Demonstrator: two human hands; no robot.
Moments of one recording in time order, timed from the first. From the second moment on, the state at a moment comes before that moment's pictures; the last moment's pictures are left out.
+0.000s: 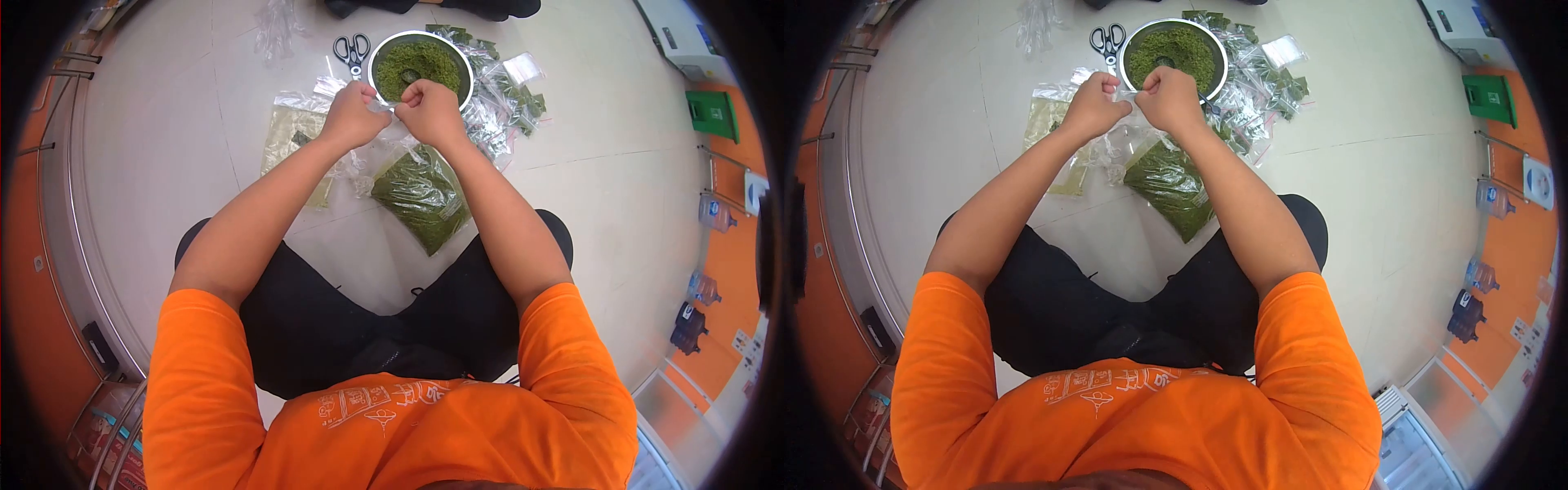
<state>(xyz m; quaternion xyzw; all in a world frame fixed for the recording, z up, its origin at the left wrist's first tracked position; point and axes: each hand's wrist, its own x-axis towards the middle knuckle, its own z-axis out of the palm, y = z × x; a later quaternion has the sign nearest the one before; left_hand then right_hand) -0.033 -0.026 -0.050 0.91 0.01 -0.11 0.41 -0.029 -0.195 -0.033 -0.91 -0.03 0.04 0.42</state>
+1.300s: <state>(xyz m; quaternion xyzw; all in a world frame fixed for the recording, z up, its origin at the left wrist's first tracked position) -0.012 0.004 -0.062 0.93 -0.02 -0.22 0.30 -0.010 -0.246 -0.104 -0.88 -0.08 -0.01 0.47</state>
